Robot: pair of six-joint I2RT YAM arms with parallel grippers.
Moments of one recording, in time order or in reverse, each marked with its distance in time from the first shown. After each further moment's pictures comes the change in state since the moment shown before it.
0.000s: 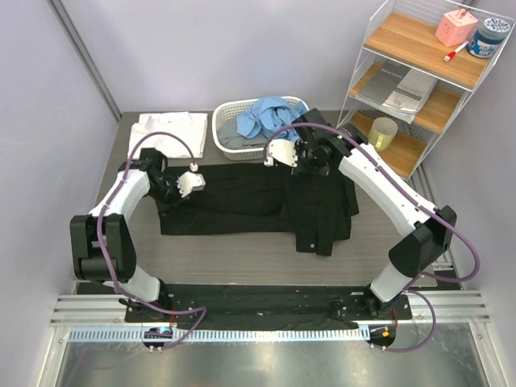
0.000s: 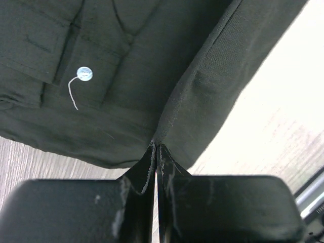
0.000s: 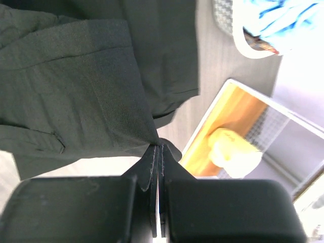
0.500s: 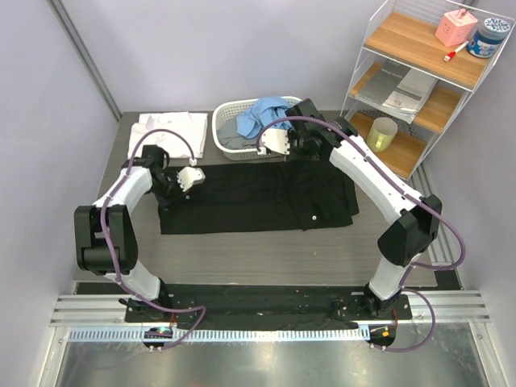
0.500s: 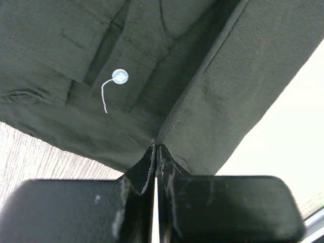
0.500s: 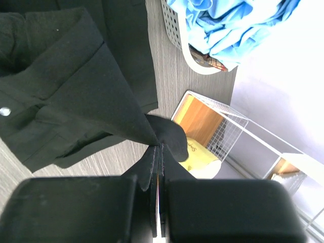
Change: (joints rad) left arm 0.000 0.069 0.018 0.108 -0.053 -0.085; right arm -0.008 0.108 0.098 0.125 0.055 -0.102
